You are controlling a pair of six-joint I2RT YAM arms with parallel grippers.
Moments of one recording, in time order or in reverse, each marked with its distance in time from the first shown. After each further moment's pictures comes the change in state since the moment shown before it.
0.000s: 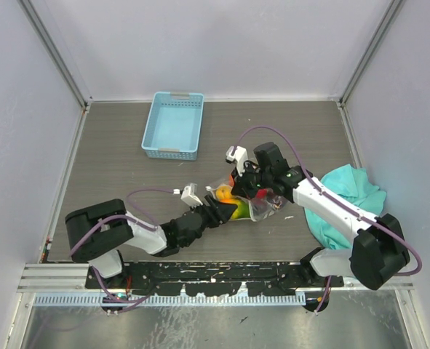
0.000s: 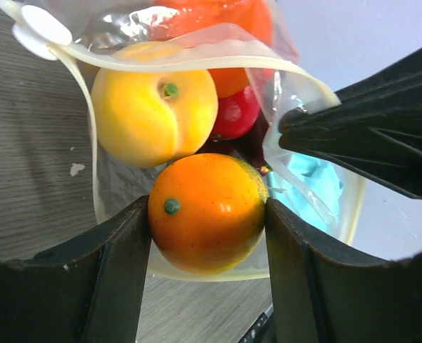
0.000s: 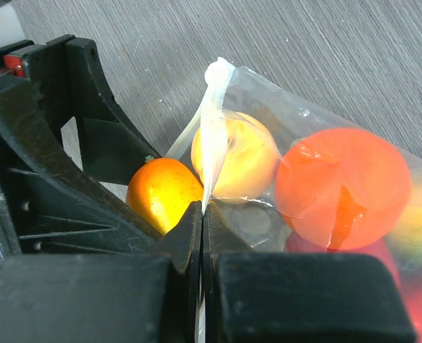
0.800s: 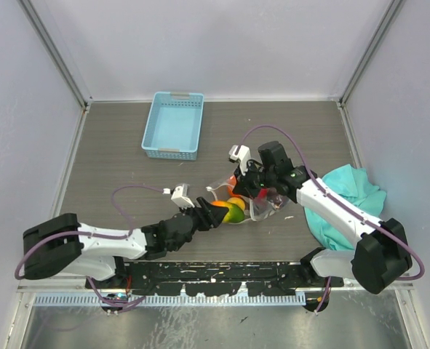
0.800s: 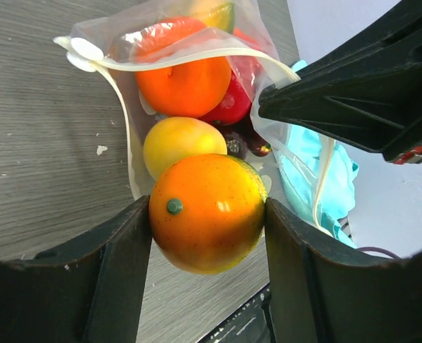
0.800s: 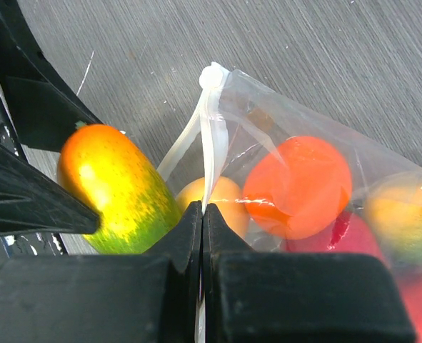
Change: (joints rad) left arm -0.059 -0.340 -0.019 -0.369 -0.064 0.071; right arm -0.025 -0.030 0.000 -0.016 -0.039 -0.024
